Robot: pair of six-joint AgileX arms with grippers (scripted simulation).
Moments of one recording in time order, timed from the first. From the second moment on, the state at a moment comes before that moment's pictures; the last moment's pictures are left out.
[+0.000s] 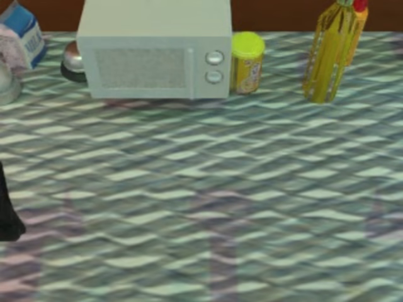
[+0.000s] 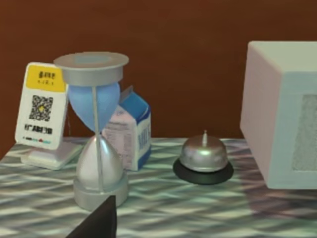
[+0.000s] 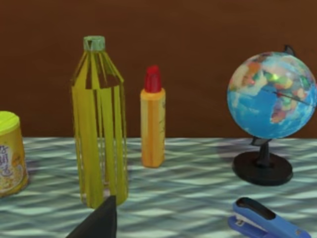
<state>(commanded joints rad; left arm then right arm) 0.00 0.00 0.00 0.00 0.00 0.00 0.00 0.00 0.00 0.00 0.00 0.00</state>
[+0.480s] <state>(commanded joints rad) -0.07 0.22 0.21 -0.15 -0.04 -0.06 0.00 0.00 0.00 0.00 0.00 0.00</state>
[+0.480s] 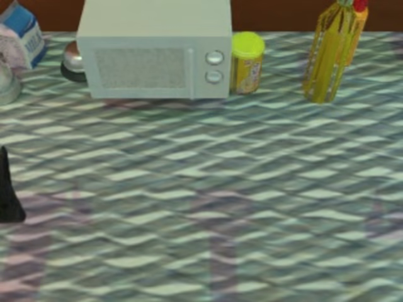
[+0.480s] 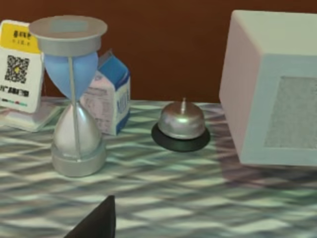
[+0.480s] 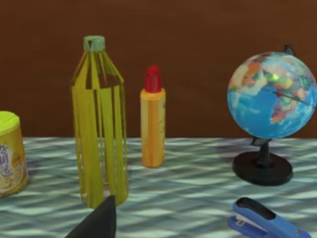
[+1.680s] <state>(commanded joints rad) -0.57 2.06 2.09 -1.06 -0.28 -0.52 0.00 0.00 0.00 0.00 0.00 0.00</state>
